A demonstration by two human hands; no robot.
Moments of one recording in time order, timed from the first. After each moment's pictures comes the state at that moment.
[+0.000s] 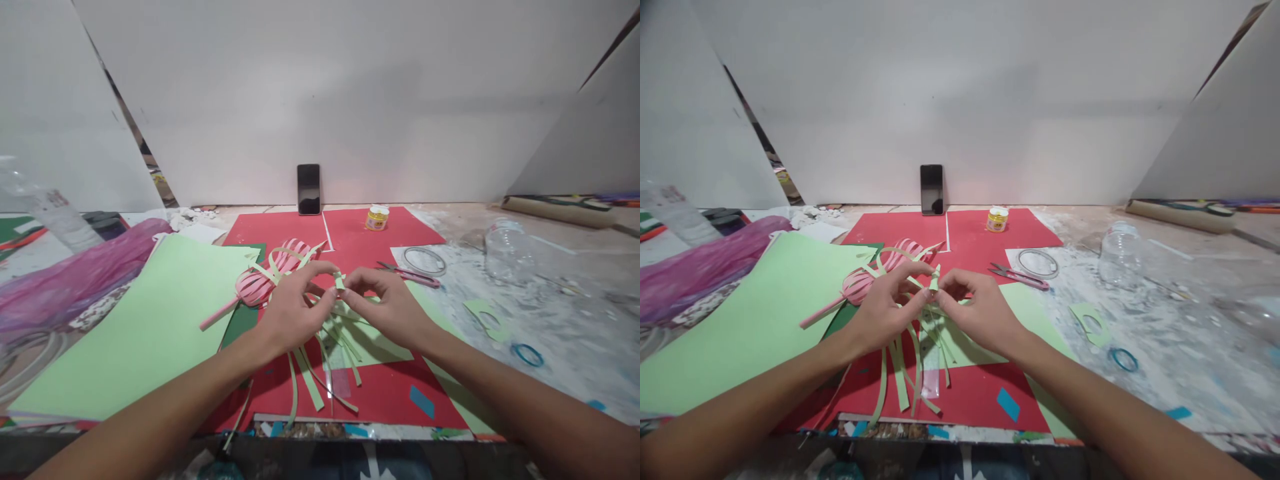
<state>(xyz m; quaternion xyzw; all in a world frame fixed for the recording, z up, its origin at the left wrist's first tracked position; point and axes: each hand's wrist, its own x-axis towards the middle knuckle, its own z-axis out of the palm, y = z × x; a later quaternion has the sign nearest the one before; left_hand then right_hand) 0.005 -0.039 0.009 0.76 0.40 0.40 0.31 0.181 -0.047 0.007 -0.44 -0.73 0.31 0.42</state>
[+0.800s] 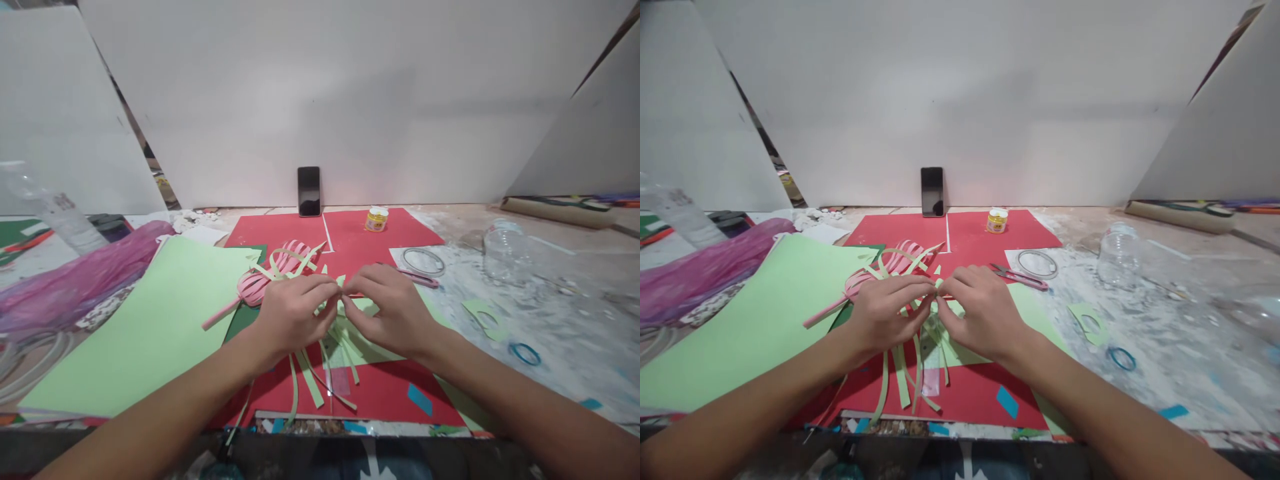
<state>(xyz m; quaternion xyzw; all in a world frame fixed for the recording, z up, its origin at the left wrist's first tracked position) -0.003 -0.034 -0.003 0.86 0.28 0.41 -0.08 0.186 -0.051 0.007 -0.38 -0.85 -0.07 0.36</state>
